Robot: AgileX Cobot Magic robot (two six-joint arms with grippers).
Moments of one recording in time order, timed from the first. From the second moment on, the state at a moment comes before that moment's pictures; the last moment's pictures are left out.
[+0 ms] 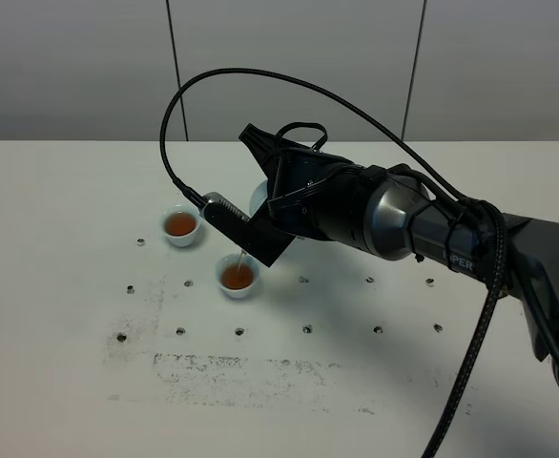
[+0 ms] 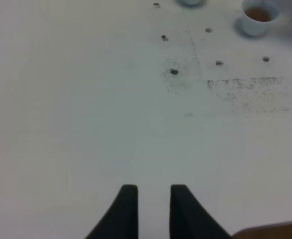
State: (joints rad) left arm -0.07 0.00 -0.46 -0.06 1.07 0.09; right arm 0.75 2.16 -1.68 -0.97 0.70 -1.10
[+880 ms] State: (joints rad) left arm -0.07 0.00 -0.46 -0.06 1.07 0.09; right arm 0.75 2.16 -1.68 -0.95 0.70 -1.10
